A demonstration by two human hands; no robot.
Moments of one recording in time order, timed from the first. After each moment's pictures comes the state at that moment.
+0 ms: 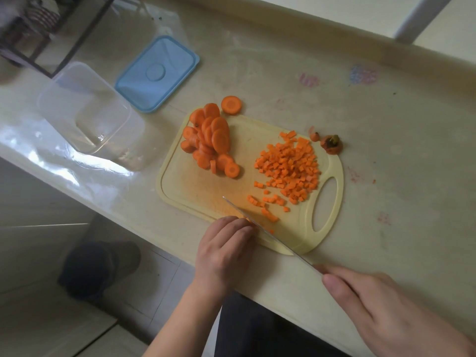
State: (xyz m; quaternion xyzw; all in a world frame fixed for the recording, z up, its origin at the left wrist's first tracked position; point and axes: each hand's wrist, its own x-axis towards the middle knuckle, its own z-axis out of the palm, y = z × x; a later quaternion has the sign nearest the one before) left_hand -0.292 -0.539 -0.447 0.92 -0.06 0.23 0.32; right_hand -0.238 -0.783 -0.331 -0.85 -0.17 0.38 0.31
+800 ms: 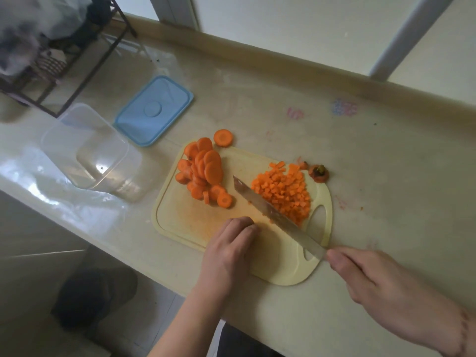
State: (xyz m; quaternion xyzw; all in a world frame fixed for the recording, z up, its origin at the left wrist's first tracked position) left_hand -0.245 -0.539 -0.442 0.94 -0.08 0.15 0.30; right_hand -0.181 -0.780 -0.322 -0.86 -0.15 0.33 0.36
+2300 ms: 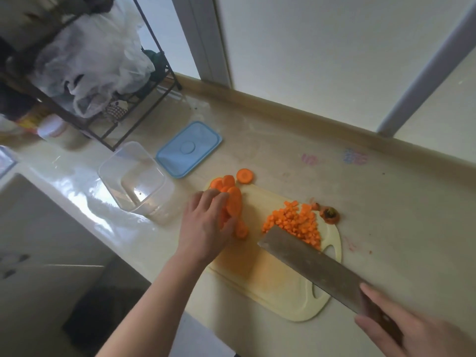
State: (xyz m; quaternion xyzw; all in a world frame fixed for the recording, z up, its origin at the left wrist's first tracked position) left_hand -0.179 -0.458 -0.404 0.98 0.06 0.14 0.12; right_hand -0.194 -0.813 -0.334 -0.95 -0.18 0.06 0.26
